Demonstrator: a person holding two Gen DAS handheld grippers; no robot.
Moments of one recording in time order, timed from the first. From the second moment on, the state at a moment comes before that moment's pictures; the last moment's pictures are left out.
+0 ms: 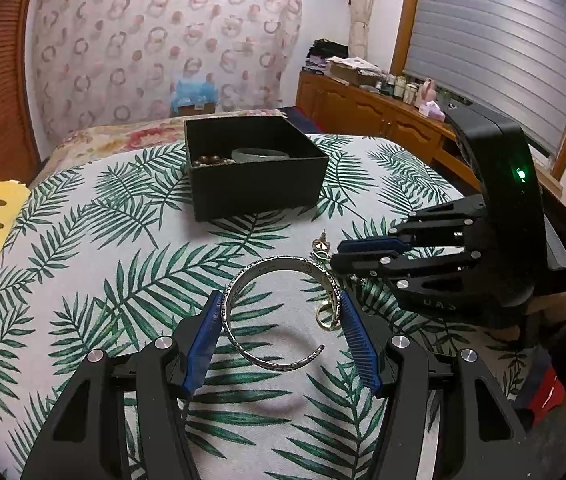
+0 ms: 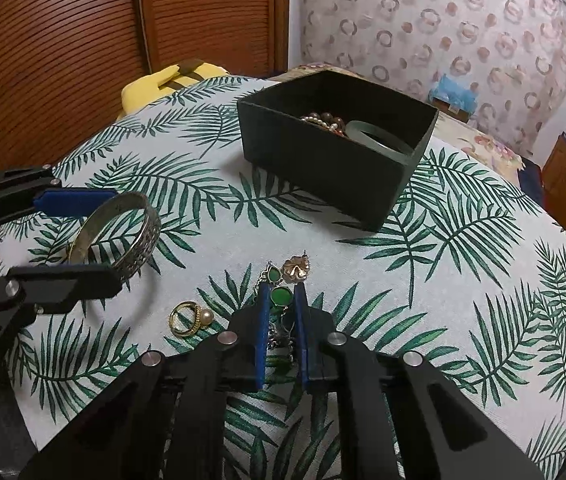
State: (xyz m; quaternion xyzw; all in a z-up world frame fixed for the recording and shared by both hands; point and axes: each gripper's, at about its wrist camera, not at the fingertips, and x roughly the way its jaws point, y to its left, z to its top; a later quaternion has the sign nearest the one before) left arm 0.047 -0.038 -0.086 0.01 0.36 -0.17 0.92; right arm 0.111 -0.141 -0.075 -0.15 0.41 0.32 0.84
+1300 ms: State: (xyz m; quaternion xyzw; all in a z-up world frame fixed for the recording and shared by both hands) left arm 0.108 -0.036 -0.026 0.04 0.31 -0.15 0.94; right arm 0.192 -0.143 0.030 -0.11 0.30 0.29 0.90
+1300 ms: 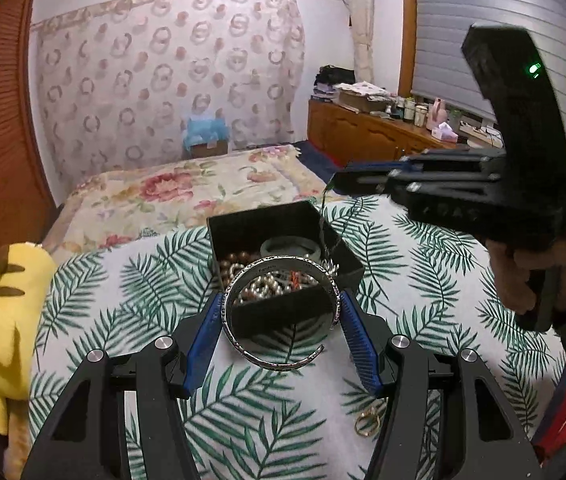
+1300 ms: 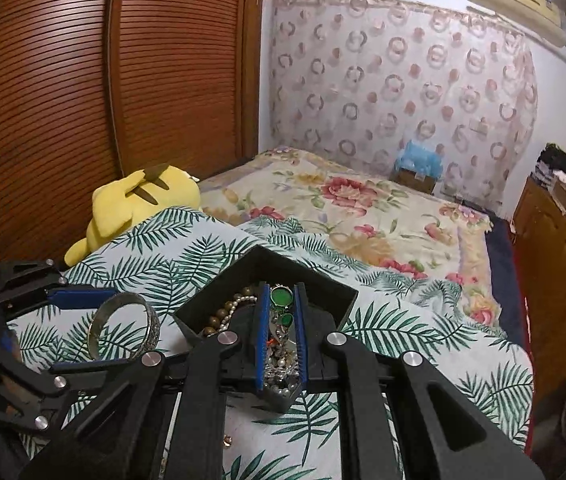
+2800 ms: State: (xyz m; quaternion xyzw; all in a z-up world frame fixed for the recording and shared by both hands) left arm 0.185 -0.061 -0.046 0.04 0.35 -0.14 0.93; right arm 0.162 -0.204 -0.031 -0.05 0.36 0.26 0.90
